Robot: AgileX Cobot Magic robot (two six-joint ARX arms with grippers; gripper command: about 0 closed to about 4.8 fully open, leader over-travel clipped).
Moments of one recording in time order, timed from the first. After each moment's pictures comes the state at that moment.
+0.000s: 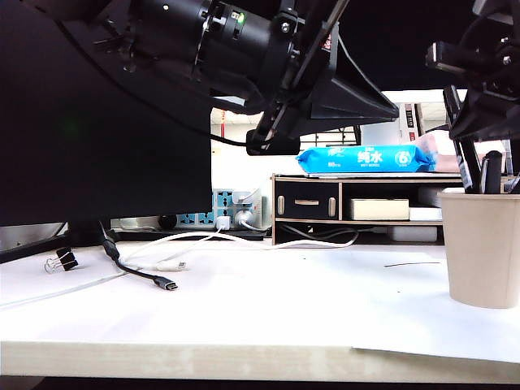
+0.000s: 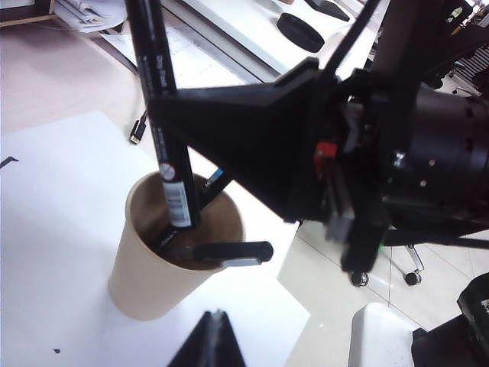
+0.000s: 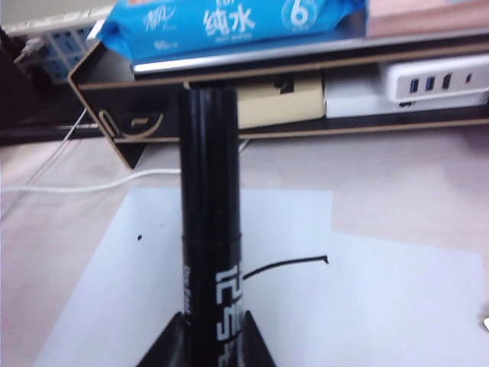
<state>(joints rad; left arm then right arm) -0.84 1.64 0.91 0.43 0.51 -0.33 0.41 0.91 0.42 0.18 0.21 0.32</state>
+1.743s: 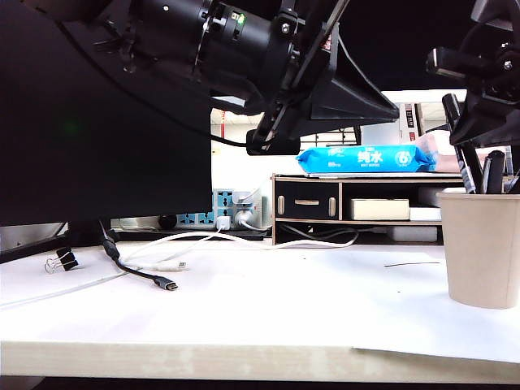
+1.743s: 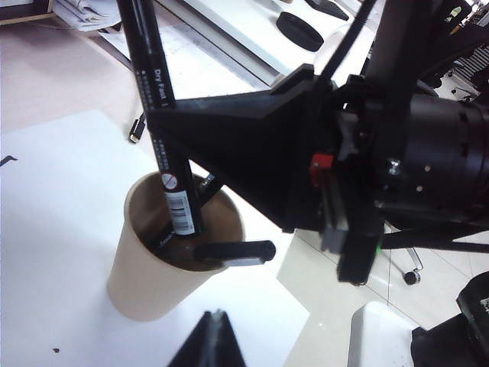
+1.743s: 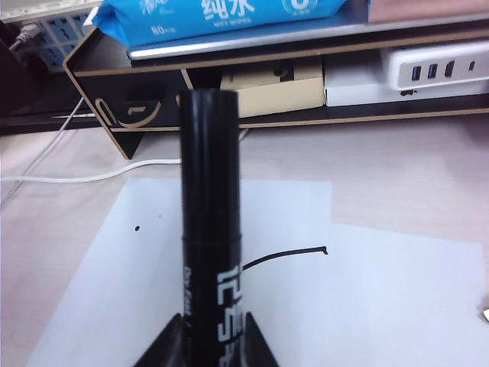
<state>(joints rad) -0.84 1.64 0.91 0.43 0.51 -0.33 0.41 0.91 0.42 0.16 0.21 0.32</state>
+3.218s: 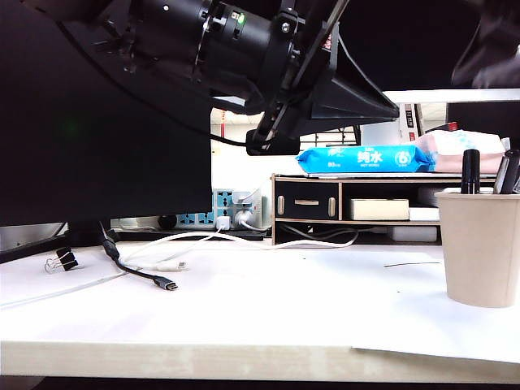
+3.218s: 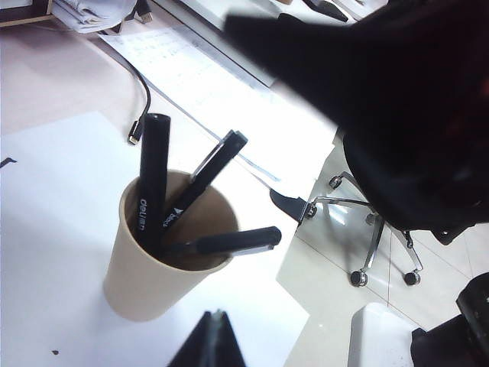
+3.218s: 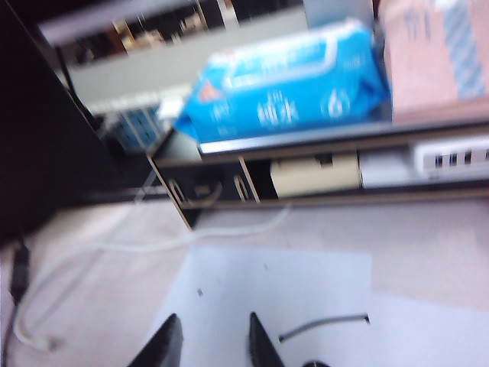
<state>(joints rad) -0.84 1.64 0.91 0.43 0.51 -0.33 0.42 0.72 0.42 0.17 0.16 0.33</state>
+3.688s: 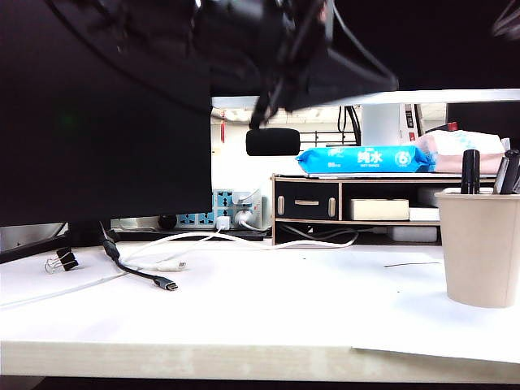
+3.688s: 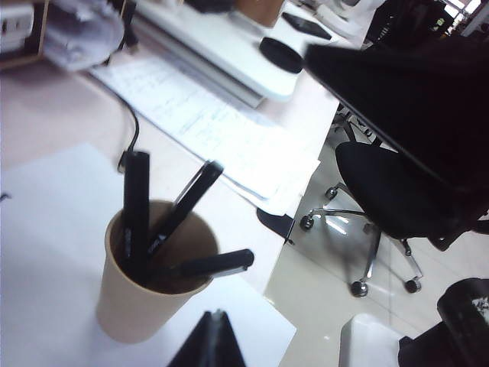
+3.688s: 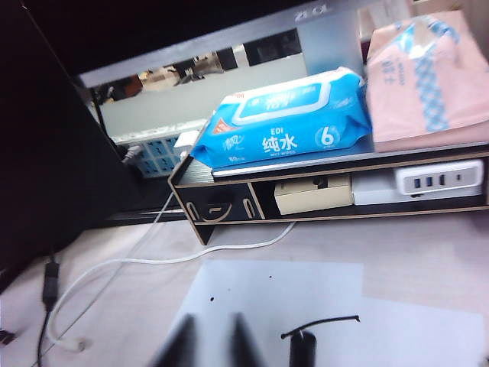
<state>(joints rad) -0.84 1.58 0.91 0.43 0.52 -0.31 0.42 0.43 0.42 -0.05 0.16 0.33</state>
